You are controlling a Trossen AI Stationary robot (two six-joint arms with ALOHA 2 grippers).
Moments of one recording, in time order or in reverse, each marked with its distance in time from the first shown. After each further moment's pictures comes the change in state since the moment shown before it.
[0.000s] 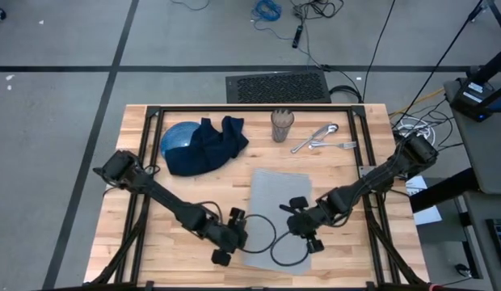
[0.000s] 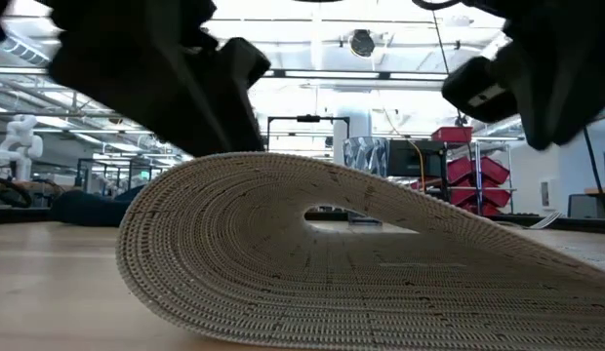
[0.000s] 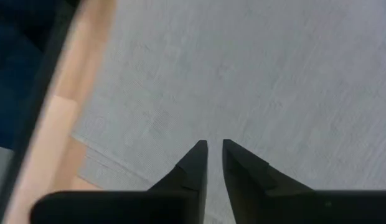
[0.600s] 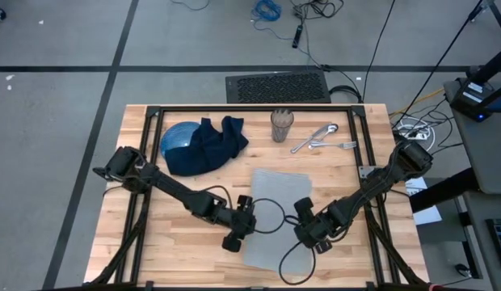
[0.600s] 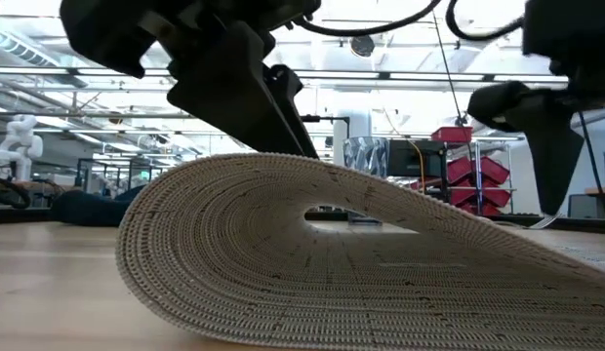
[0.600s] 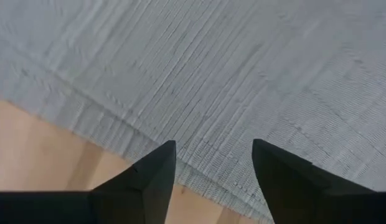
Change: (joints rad) left arm 0.135 0.004 0.002 0.041 0.087 0.032; right arm 0.099 0.103 0.001 -0.151 0.160 -0.160
